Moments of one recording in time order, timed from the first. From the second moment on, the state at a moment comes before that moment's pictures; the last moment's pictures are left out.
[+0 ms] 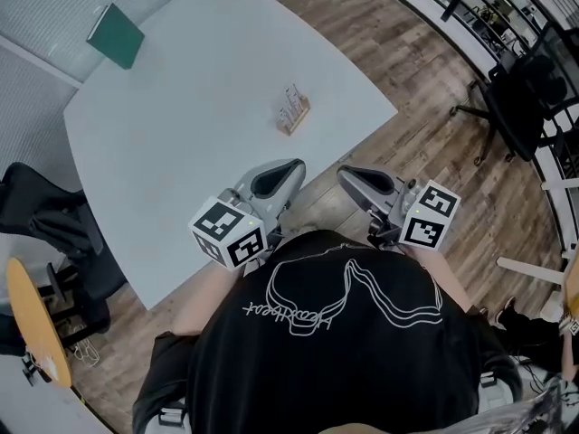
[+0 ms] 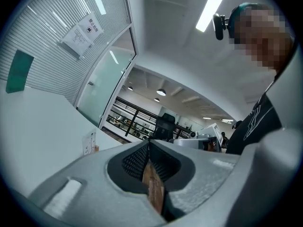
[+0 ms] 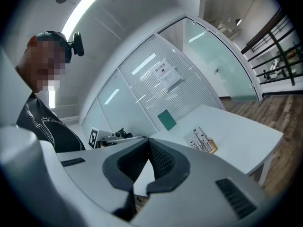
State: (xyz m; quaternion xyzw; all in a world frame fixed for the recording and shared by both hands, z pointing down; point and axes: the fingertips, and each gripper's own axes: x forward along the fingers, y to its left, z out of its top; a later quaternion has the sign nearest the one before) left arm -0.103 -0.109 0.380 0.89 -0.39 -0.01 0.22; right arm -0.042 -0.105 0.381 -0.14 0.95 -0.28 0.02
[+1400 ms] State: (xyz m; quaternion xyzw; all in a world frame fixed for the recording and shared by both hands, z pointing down) left arm -0.175 -0.257 0.521 0.86 -0.45 0.07 0.23; right arm -0.069 -0.169 0.442 -0.19 0.92 -0.35 -0.03
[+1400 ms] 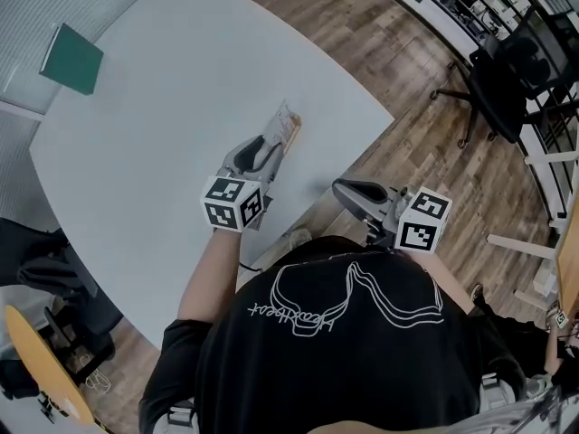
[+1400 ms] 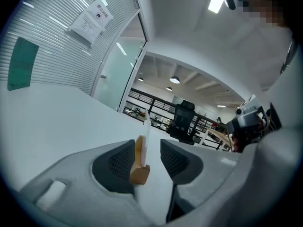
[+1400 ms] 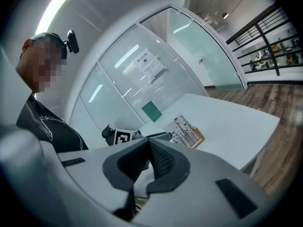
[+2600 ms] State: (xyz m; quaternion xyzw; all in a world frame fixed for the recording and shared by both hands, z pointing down) left arm -0.157 -0.286 0.544 0.86 -0.44 0.12 0.21; right arm -0.050 -0.195 0.473 -0.22 0.89 -0.40 -0.03
